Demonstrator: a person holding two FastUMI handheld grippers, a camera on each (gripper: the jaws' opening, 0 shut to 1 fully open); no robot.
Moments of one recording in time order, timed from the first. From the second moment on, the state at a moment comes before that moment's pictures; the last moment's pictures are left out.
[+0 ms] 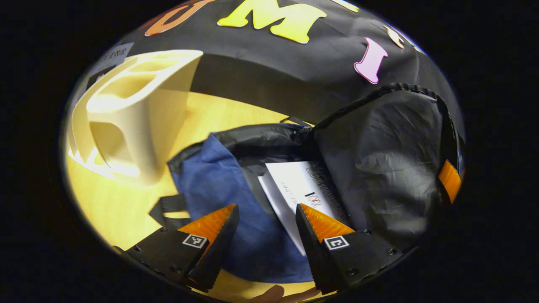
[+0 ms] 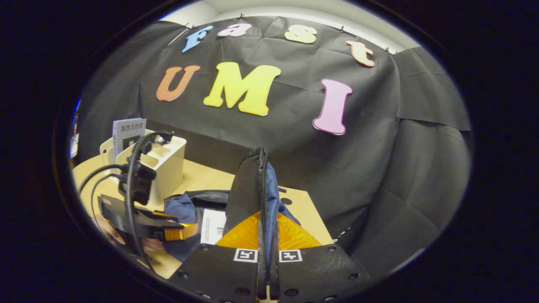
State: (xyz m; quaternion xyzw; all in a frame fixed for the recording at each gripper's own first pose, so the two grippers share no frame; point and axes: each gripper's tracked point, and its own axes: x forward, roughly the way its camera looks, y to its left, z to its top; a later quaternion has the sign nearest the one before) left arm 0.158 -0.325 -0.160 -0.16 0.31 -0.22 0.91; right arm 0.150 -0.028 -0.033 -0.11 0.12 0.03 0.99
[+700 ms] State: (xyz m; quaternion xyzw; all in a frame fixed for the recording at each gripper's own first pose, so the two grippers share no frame) left arm 0.152 -0.122 -0.097 -0.11 0.21 -0.12 0.96; right arm 0.159 0.009 -0.037 -0.10 0.13 0.01 0.99
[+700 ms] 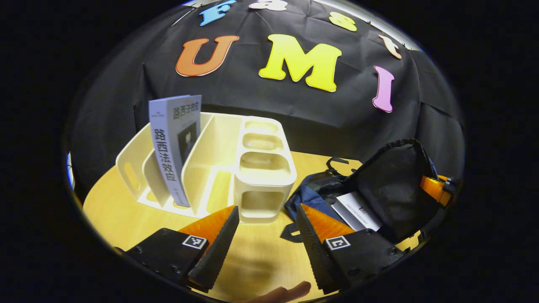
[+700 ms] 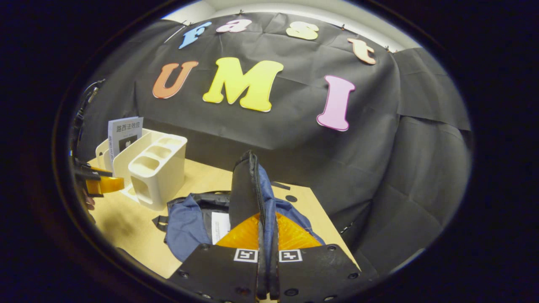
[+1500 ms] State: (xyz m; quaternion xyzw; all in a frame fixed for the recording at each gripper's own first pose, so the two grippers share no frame) left arm 0.196 -0.013 0.005 -0.02 0.20 -0.05 0.98; right arm 0.161 0.005 -0.043 -0.09 0.13 0.00 0.99
